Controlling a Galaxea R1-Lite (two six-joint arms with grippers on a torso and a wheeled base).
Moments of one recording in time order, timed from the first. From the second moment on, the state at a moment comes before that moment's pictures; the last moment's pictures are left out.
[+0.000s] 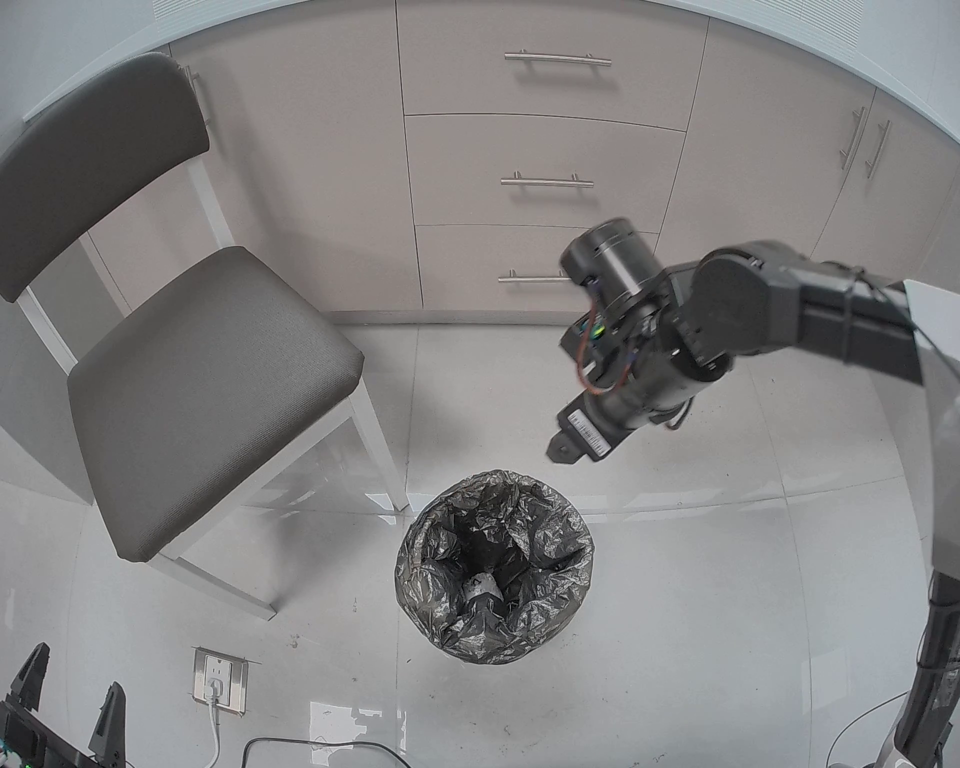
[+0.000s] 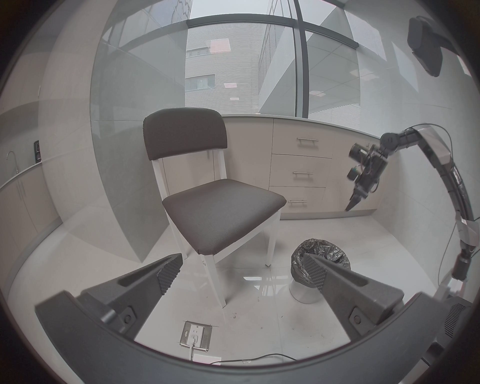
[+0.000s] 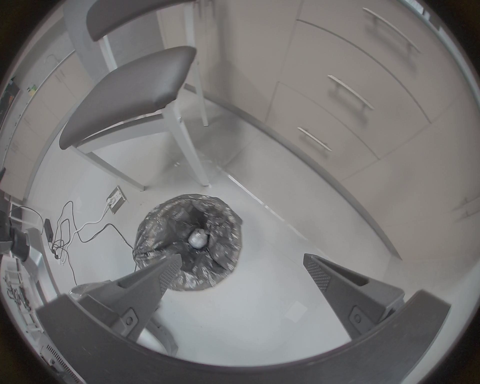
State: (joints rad) left arm 0.00 0.02 -0.02 0.02 -0.02 -0.01; right arm 0.64 2.19 -2.00 0.68 -0.29 -0.21
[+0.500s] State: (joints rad) left arm 0.00 0.02 -0.02 0.02 -0.01 0.00; right arm 0.36 1.76 -2.00 1.05 -0.32 -0.28
